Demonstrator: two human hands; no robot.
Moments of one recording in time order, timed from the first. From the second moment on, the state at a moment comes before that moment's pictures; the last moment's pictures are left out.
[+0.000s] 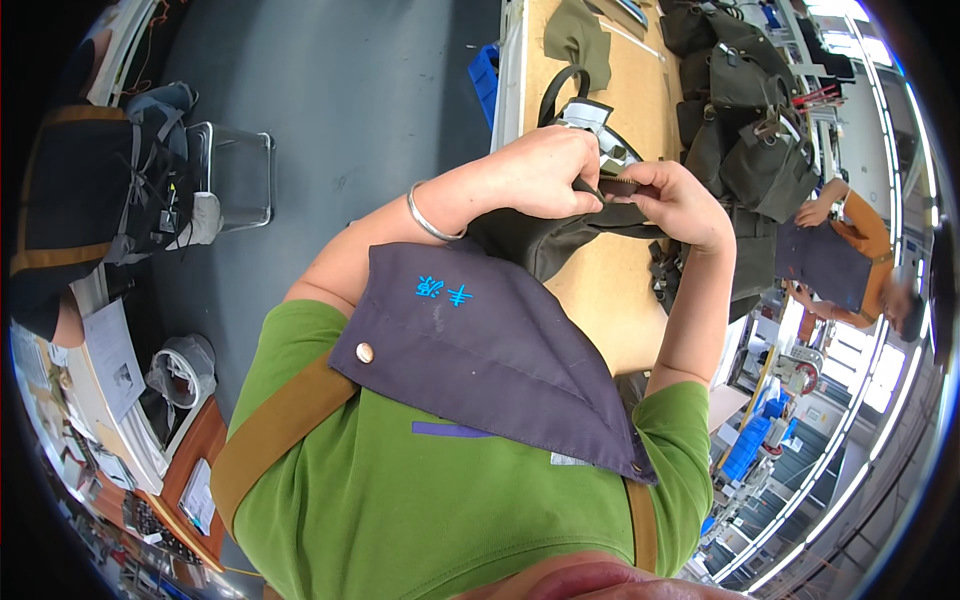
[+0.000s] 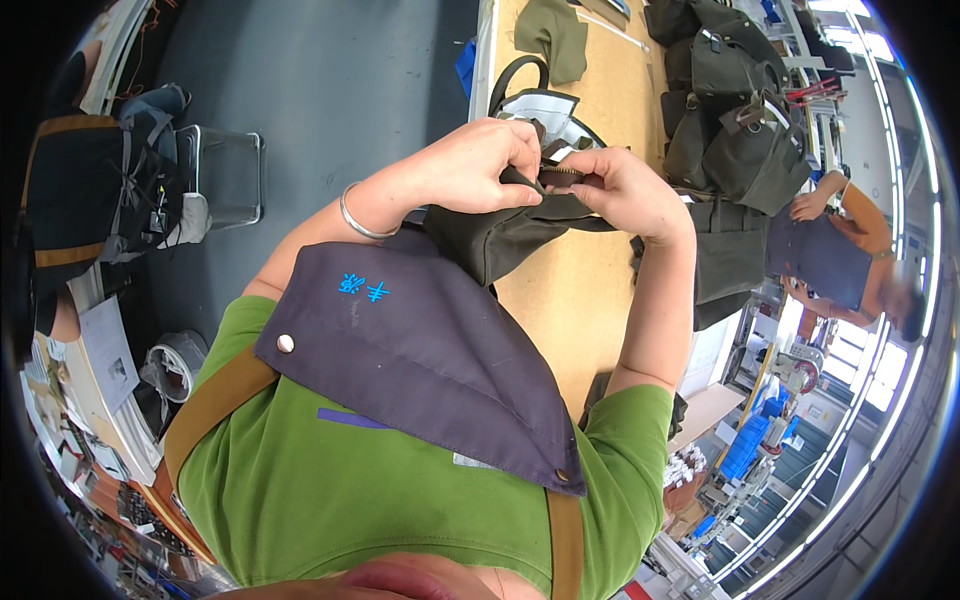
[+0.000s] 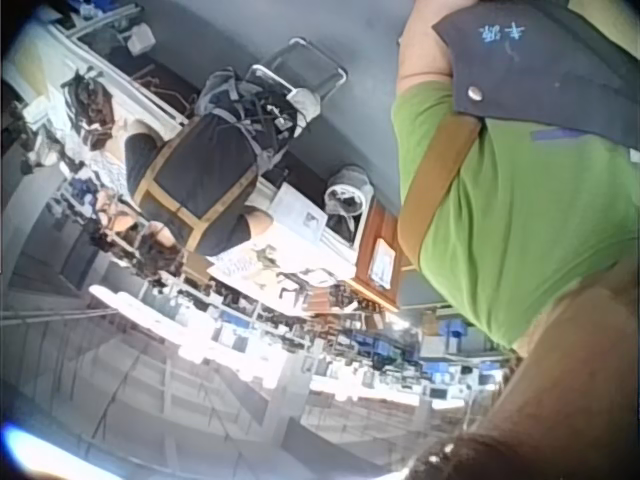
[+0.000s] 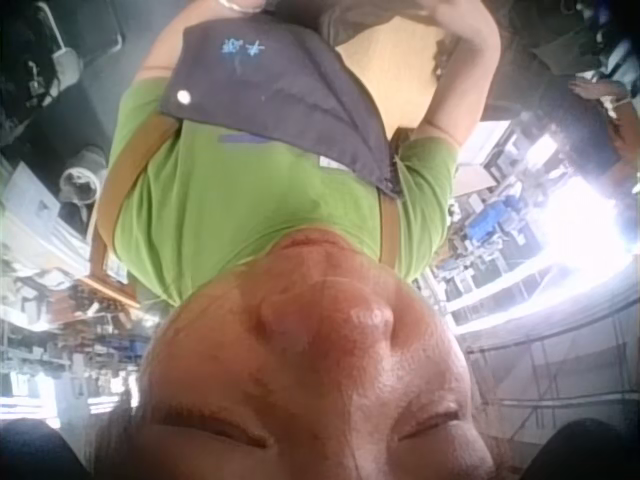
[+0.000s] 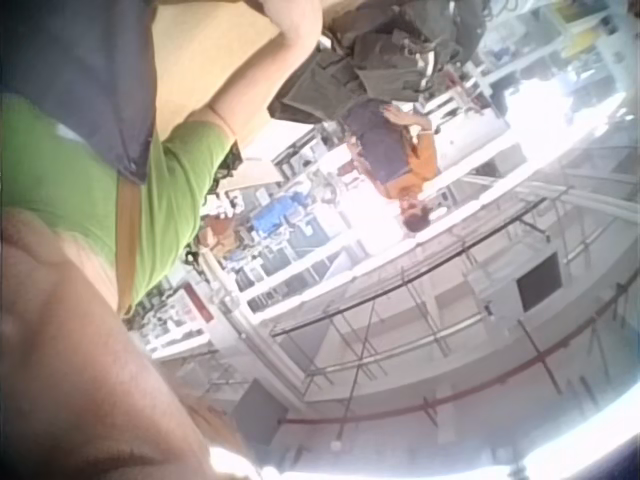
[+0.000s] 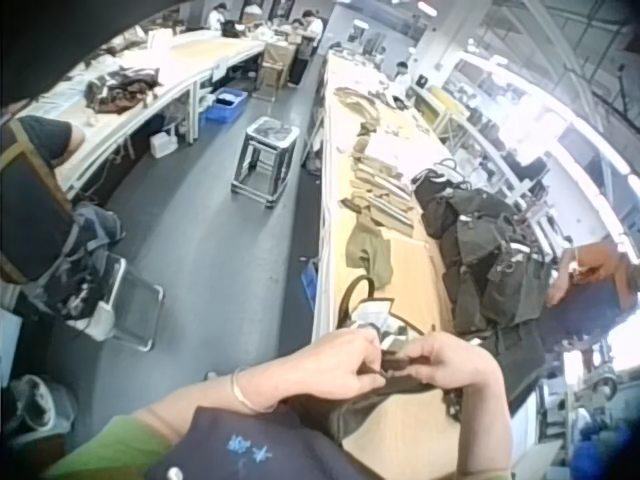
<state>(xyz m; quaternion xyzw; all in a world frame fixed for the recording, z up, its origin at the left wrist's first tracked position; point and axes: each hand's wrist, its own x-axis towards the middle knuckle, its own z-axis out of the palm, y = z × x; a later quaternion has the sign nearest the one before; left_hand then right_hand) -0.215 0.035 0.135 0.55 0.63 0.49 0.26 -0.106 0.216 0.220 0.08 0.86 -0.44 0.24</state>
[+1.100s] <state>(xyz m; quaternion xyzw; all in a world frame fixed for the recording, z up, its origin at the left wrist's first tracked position) -0.206 0.031 0.137 0.51 0.67 0.48 0.25 -0.096 0.205 0.225 0.08 0.85 -0.46 0.23</state>
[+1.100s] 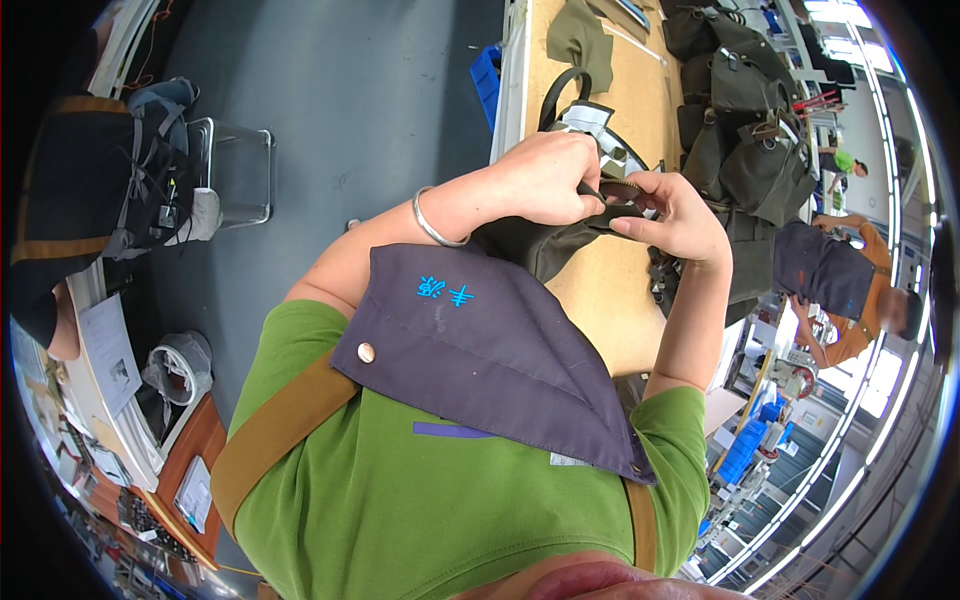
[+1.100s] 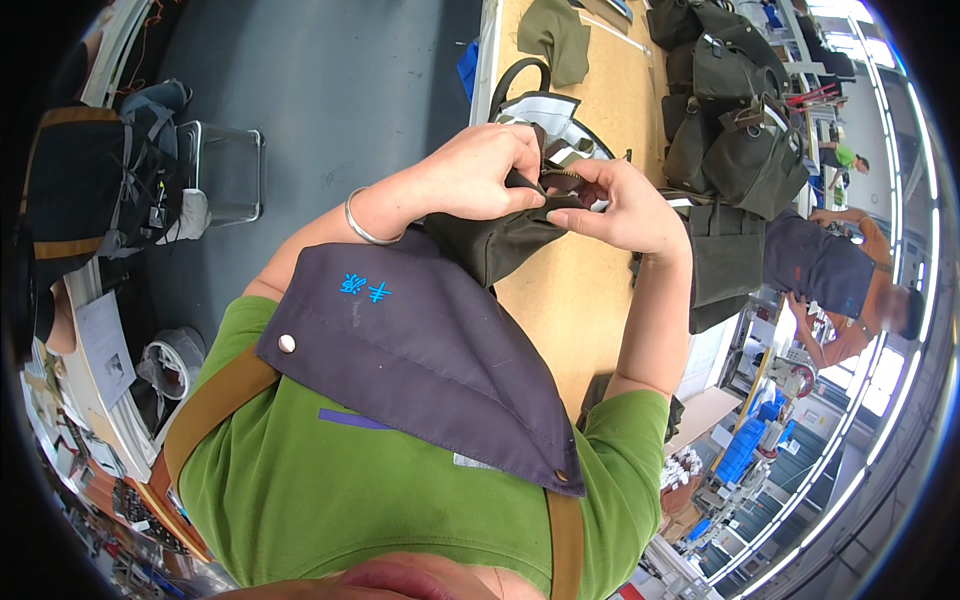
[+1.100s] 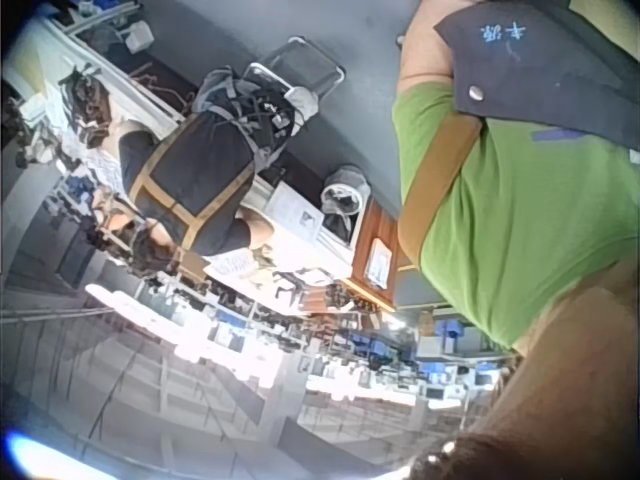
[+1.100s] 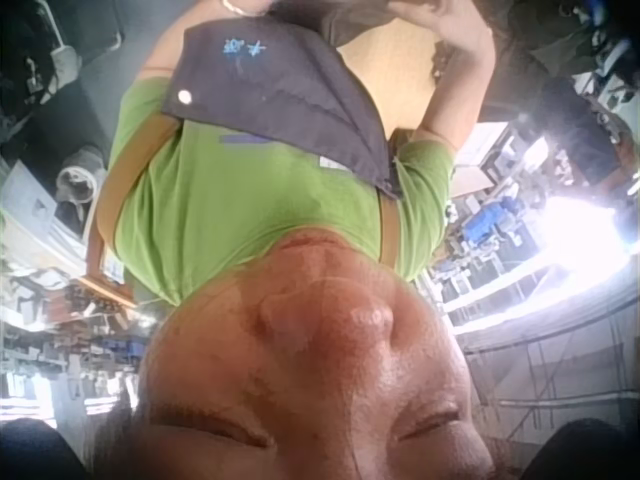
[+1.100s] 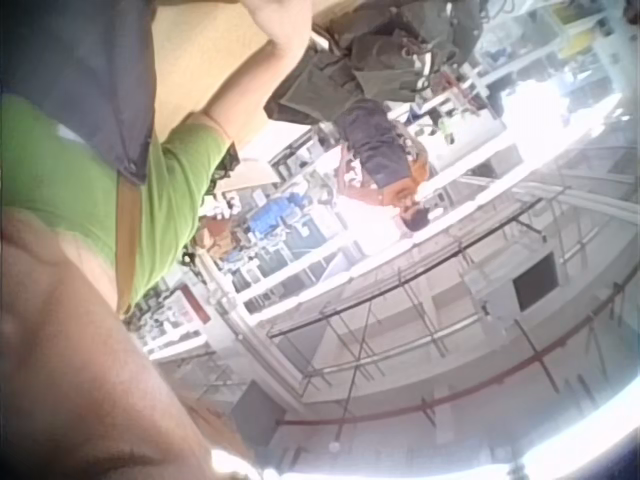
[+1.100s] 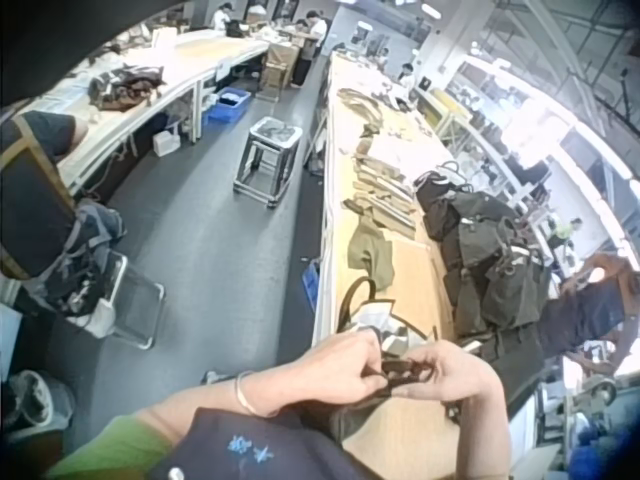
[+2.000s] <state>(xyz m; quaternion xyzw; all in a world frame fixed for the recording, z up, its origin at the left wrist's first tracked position) -0.199 0.024 0.149 0.51 0.69 0.45 0.24 -0.098 0.195 0.226 0.16 0.86 -0.42 0.23</state>
